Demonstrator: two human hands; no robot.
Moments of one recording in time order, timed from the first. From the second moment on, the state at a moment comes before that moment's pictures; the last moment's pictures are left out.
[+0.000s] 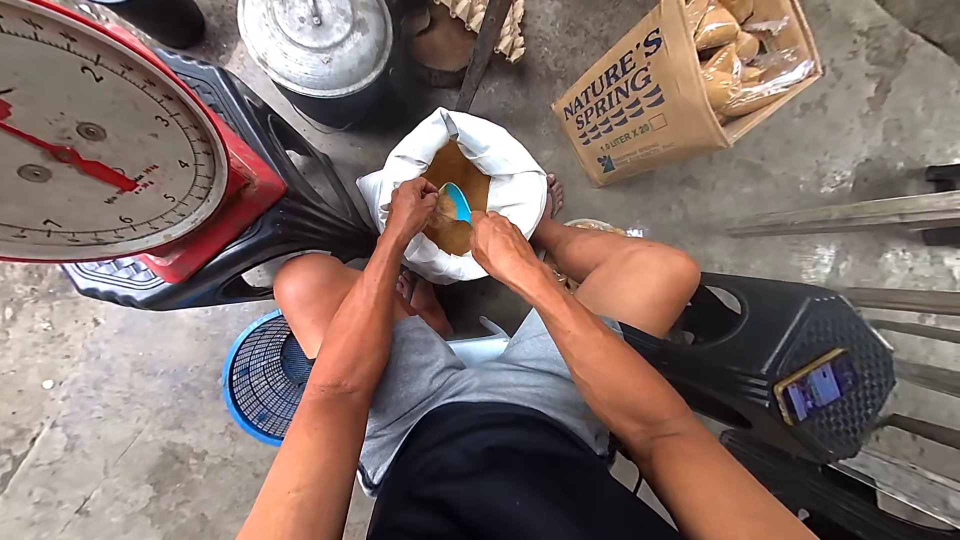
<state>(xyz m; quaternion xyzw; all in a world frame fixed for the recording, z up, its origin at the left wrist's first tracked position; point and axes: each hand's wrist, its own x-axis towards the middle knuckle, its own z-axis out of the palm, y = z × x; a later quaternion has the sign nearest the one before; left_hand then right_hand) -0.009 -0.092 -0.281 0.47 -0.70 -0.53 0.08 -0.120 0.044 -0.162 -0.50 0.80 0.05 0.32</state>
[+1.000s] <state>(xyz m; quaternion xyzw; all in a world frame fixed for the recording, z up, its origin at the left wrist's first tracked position) 0.016 -0.096 -0.243 0.47 -0.75 -0.47 -0.07 -0.184 -0.038 -0.357 -0.35 0.80 -0.16 0.46</state>
